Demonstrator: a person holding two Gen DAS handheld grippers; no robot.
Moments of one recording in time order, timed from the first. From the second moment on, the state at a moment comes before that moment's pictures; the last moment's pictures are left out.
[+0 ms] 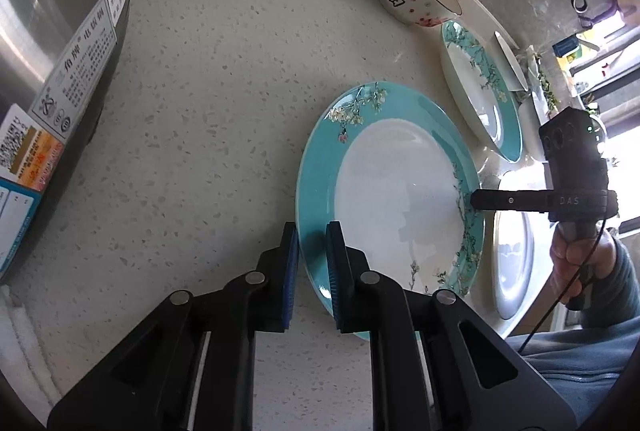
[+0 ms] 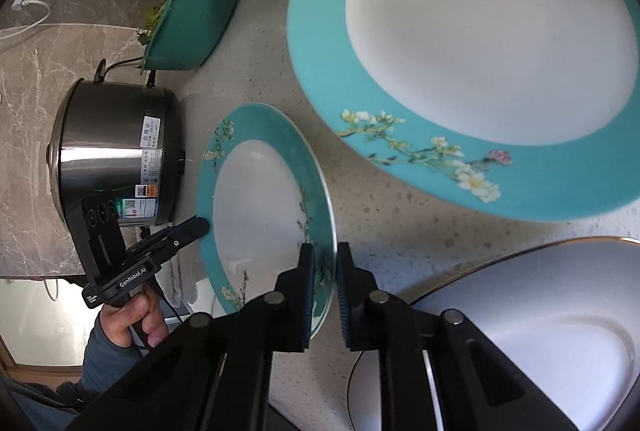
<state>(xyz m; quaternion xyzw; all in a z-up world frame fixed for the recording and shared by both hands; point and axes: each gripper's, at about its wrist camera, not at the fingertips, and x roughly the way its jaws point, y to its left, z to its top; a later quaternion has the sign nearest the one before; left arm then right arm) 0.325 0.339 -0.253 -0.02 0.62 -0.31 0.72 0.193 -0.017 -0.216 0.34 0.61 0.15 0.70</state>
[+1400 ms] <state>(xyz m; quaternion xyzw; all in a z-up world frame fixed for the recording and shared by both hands) 0.274 0.300 -0.149 0.00 0.58 -0.35 0.74 0.139 -0.038 -0.130 0.35 0.56 0.13 0.74</state>
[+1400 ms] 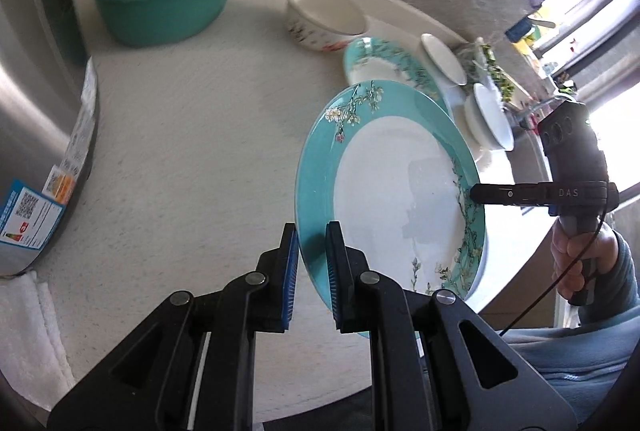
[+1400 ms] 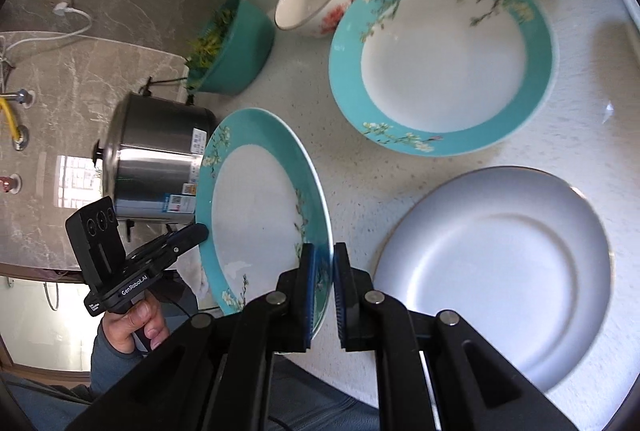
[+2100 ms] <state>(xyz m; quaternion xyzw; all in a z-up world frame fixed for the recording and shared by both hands) 0.188 0.185 -0.188 0.03 0.61 -0.38 0.69 0.048 -0.137 -0.161 0.40 0.54 0.08 0.73</state>
